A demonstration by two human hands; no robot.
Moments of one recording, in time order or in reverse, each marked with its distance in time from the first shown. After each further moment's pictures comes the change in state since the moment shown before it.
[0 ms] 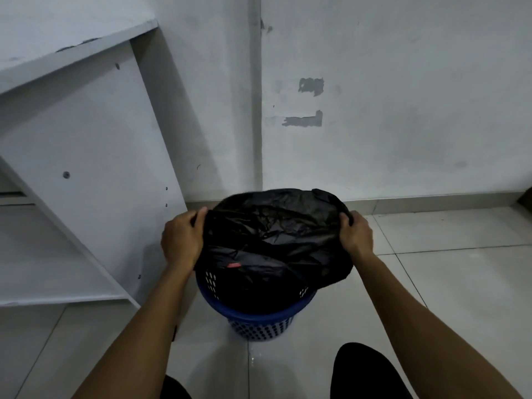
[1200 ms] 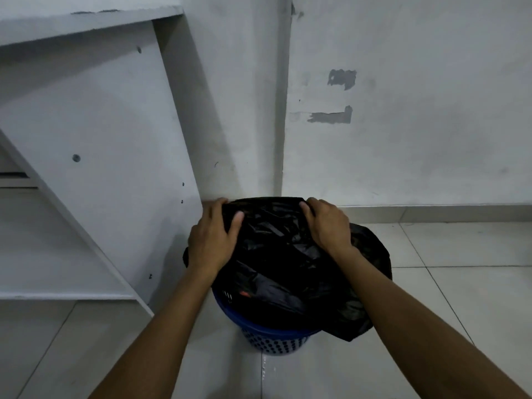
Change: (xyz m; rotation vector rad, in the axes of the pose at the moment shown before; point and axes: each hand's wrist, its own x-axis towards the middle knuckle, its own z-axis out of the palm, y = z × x) left_hand -0.008 -0.004 0.023 0.073 -0.128 0.127; right_hand 0.008 -0.046 0.101 -0.502 0.038 -0.674
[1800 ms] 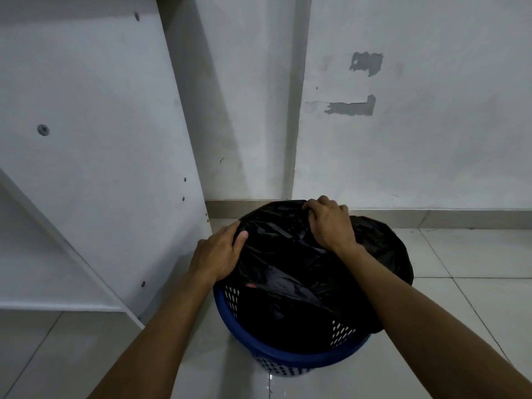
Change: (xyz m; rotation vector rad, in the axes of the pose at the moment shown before) left_hand 0.019 -0.068 0.058 0.151 -0.383 0.021; right_hand 0.025 0.010 0.069 -0.065 -0.113 -0.086
